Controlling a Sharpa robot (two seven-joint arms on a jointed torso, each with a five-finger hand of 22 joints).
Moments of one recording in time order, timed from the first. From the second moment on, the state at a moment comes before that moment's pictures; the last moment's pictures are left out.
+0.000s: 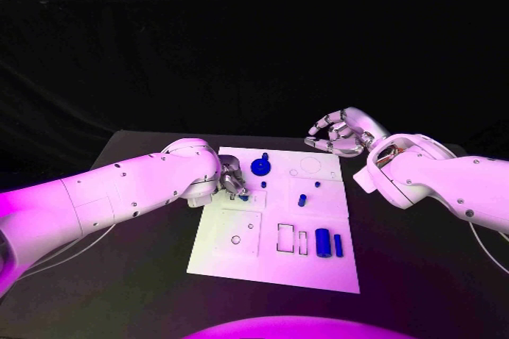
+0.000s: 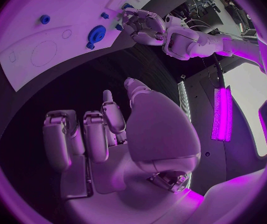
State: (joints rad) left arm 1.23 -0.53 -0.06 1.27 -1.10 0.17 -0.53; left_hand 1.21 -0.23 0.76 0.25 0.13 0.82 0.08 0.82 0.66 1.23 0.00 1.11 0.94 1.47 -0.05 1.55 1.31 0.08 1.35 0.06 1.47 1.30; right arm 1.29 -0.92 -0.13 1.60 -0.95 -0.56 -0.05; right_hand 1.31 -0.14 0.18 0.29 0.34 0.82 0.16 0.36 0.40 1.30 0.08 1.31 1.27 1.47 0.01 1.53 1.31 0.01 1.47 0.12 1.51 1.31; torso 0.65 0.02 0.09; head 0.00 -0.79
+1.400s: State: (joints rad) left arm 1.20 -0.59 -0.06 1.37 -1.10 -0.04 -0.48; left_hand 1.19 -0.24 0.76 0.25 0.16 0.82 0.07 0.83 0.66 1.27 -0.01 1.14 0.96 1.47 -0.06 1.56 1.31 0.06 1.39 0.05 1.49 1.31; right arm 1.29 -0.92 -0.13 1.61 -0.95 -0.56 -0.05; right_hand 1.31 -0.13 0.18 0.29 0.34 0.82 0.16 0.36 0.40 1.30 0.08 1.31 1.27 1.47 0.01 1.53 1.31 0.01 1.47 0.12 1.51 1.31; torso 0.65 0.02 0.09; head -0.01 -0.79
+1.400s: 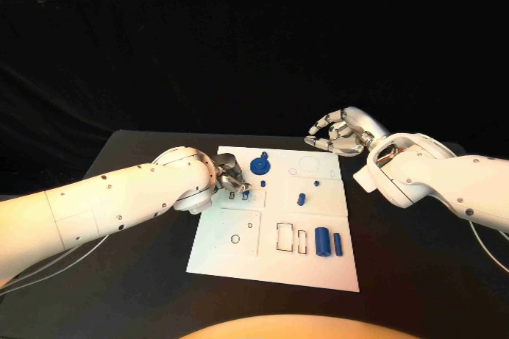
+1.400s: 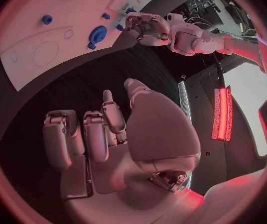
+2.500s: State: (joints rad) left arm 1.16 -0.59 -0.06 1.36 -1.18 -0.09 -0.46; left_hand 1.18 -0.25 0.76 0.25 0.17 0.84 0.07 0.83 0.66 1.28 -0.01 1.14 0.97 1.47 -0.06 1.56 1.31 0.06 1.40 0.05 1.49 1.31; right arm 1.29 -0.93 -0.13 1.61 -0.95 -0.56 -0.05; right_hand 1.31 -0.13 0.18 0.29 0.34 0.82 0.16 0.36 0.40 1.30 0.08 1.31 1.27 1.47 0.01 1.53 1.31 0.01 1.47 0.12 1.51 1.31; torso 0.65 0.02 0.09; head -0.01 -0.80
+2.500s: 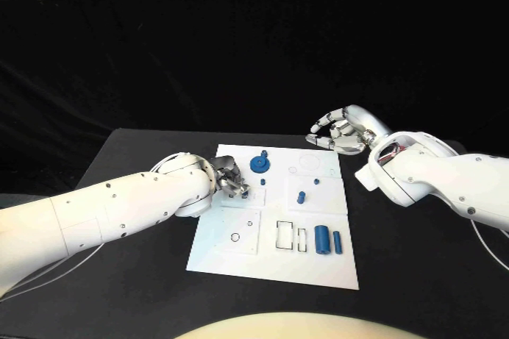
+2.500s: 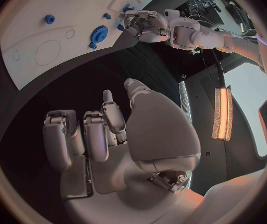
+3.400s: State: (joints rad) left arm 1.16 -0.60 -0.06 1.36 -1.17 -0.04 -0.47; left_hand 1.18 -0.25 0.76 0.25 0.17 0.84 0.07 0.83 0.66 1.28 -0.01 1.14 0.97 1.47 -0.06 1.56 1.31 0.06 1.40 0.04 1.49 1.31; right arm 1.28 -0.93 -0.13 1.60 -0.95 -0.56 -0.05; right_hand 1.30 -0.13 0.18 0.29 0.34 0.82 0.16 0.36 0.40 1.30 0.08 1.31 1.27 1.47 0.01 1.53 1.31 0.01 1.47 0.12 1.51 1.31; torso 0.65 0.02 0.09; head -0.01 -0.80
